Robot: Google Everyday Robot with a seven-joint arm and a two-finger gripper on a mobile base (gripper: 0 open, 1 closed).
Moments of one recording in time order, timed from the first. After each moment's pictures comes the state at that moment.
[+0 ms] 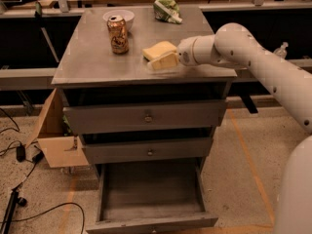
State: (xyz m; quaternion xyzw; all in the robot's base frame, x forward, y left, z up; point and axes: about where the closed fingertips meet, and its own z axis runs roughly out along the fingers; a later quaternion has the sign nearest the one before) arm 0.788 -0.045 0.848 -0.35 0.76 0.21 0.50
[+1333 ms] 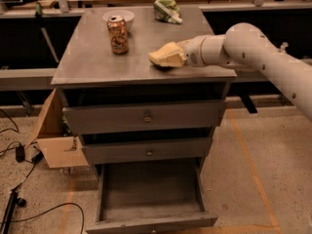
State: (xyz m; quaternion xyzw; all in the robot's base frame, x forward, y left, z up) arm 0.766 -0.063 0.863 -0.37 0.75 0.18 0.52
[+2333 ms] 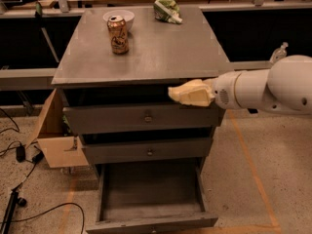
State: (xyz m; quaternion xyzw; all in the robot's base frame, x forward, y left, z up) arm 0.587 -0.120 0.851 -0.27 0.83 0.18 0.45
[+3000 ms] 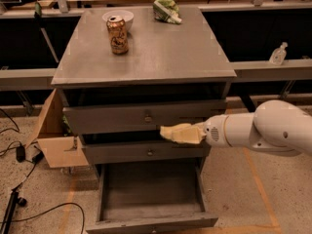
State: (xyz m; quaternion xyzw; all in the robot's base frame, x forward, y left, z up) arm 0.535 -0.103 0.734 -0.20 0.87 0.29 0.34
